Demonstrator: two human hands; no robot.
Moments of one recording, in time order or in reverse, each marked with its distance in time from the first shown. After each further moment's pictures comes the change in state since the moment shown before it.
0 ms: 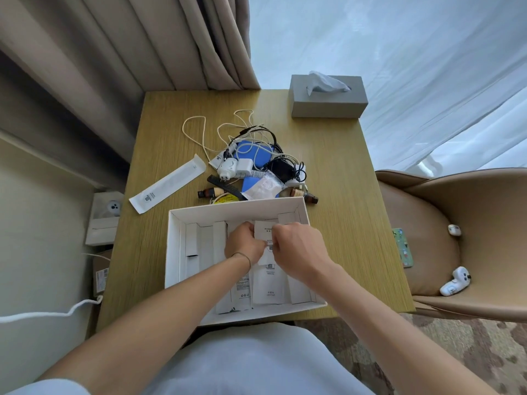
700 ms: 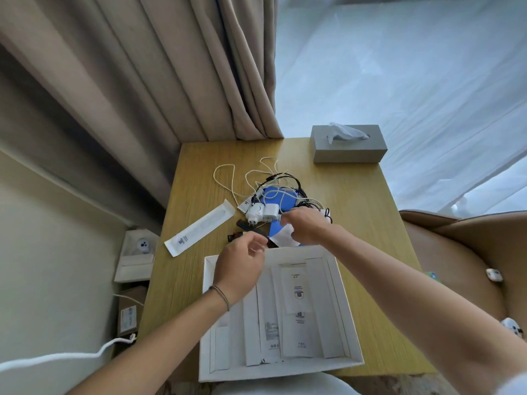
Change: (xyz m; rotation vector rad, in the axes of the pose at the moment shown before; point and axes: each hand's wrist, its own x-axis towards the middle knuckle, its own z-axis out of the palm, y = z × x) left_hand -0.026 0.018 -0.128 -0.073 0.151 0.479; right_hand 0.162 0.022 -0.027 -0.081 -0.136 -0.170
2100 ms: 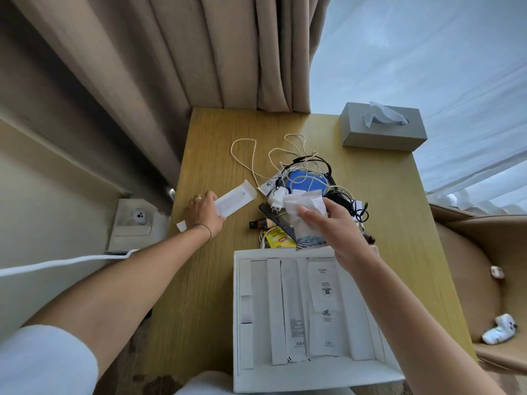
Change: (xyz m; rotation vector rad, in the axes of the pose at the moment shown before) left_hand 0.155 -0.180 -0.042 0.537 -0.014 -0.272; right_hand -0.020 -0.076 -0.004 1.535 0.242 0.326
